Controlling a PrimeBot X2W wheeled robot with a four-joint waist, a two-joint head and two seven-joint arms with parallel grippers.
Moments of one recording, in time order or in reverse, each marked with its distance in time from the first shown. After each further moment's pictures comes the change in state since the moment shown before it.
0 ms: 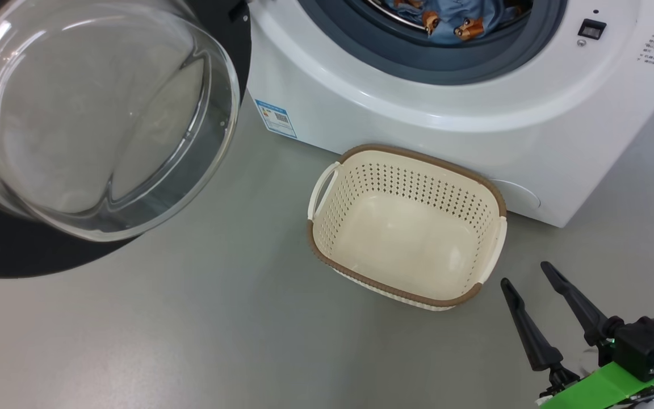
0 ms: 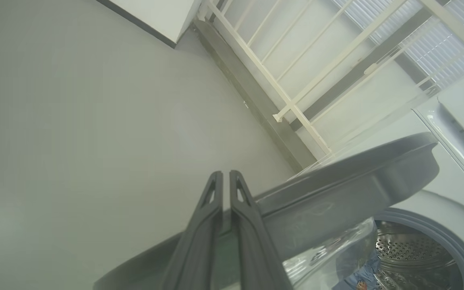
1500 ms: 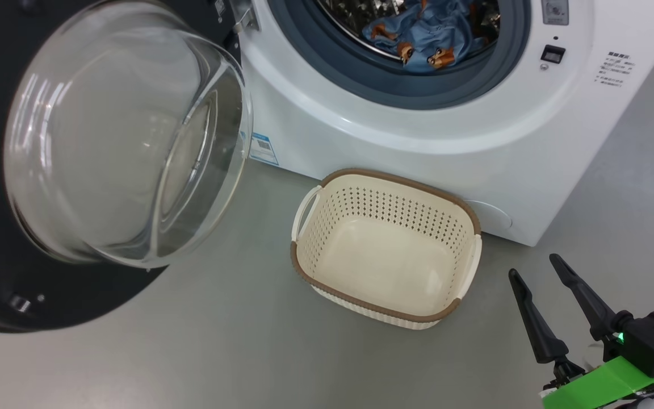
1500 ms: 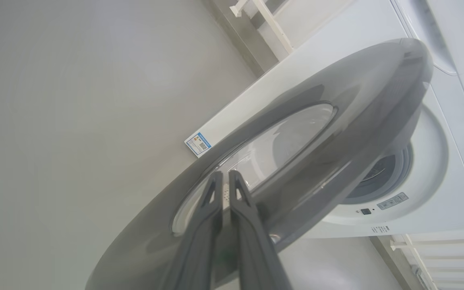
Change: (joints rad) left arm 0.095 0.077 -0.120 -0.186 -0.211 0.008 0.432; right arm -0.008 0.020 -0.036 -0.002 0.000 0.000 0.000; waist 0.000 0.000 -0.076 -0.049
